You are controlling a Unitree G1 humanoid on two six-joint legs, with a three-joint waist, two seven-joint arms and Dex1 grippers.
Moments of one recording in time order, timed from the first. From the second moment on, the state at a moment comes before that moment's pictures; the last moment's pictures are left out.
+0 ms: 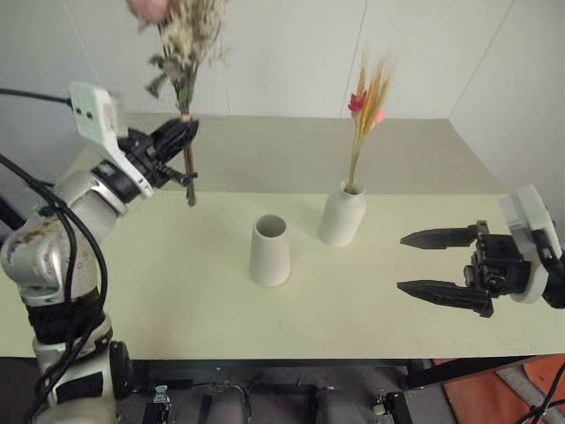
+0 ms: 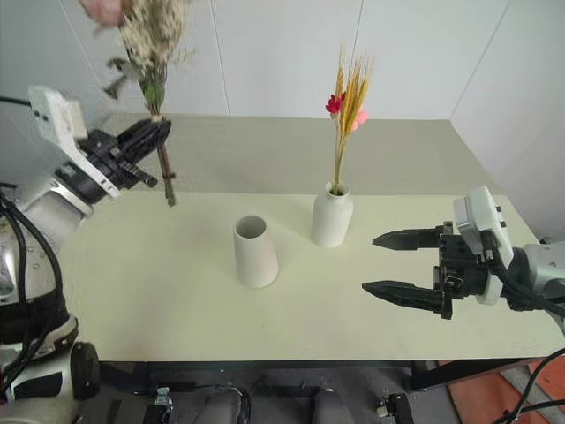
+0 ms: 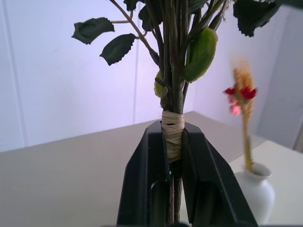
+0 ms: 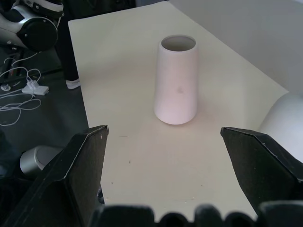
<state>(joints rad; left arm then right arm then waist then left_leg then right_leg) -0.77 0.55 0.41 -0.26 -0.77 0.86 -0.52 -0.14 -1.05 -0.45 -0.47 0.91 0.72 1.14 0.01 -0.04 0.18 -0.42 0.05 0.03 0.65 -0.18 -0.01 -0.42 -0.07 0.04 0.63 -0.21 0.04</state>
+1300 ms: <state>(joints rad) -0.70 0.43 0.11 -0.03 -0.78 0.72 -0.90 -0.02 -1.00 -0.52 -0.60 0.95 0.72 1.01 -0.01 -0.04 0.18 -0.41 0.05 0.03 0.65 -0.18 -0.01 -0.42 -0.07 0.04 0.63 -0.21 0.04</state>
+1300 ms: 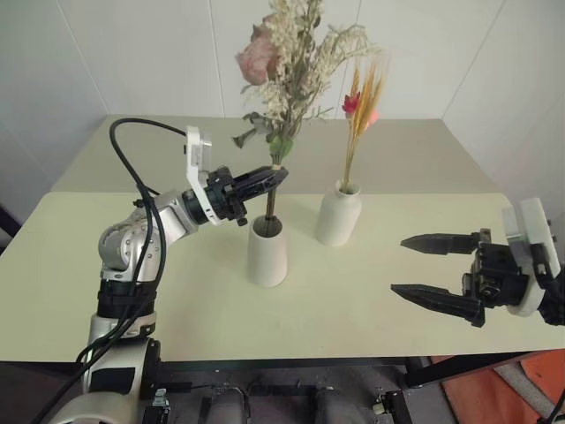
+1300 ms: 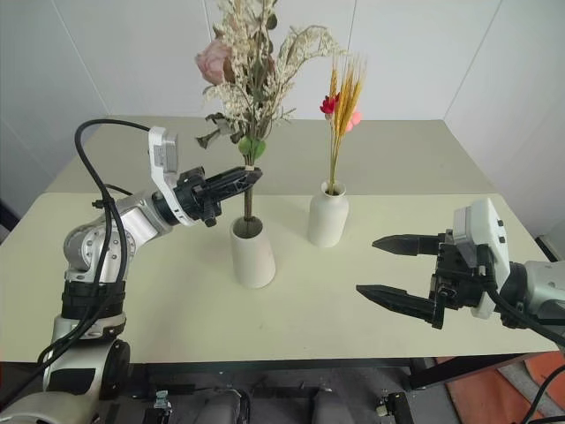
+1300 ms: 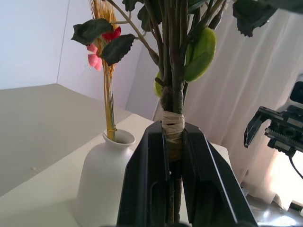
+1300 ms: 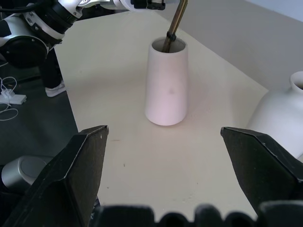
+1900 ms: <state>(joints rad) -0.43 0.74 0.21 -0.17 -0.78 0.72 -1.06 -0.04 -1.00 -0.52 -0.57 0.95 0.72 1.00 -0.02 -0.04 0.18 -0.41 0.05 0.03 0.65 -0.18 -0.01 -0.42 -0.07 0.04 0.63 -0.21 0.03</state>
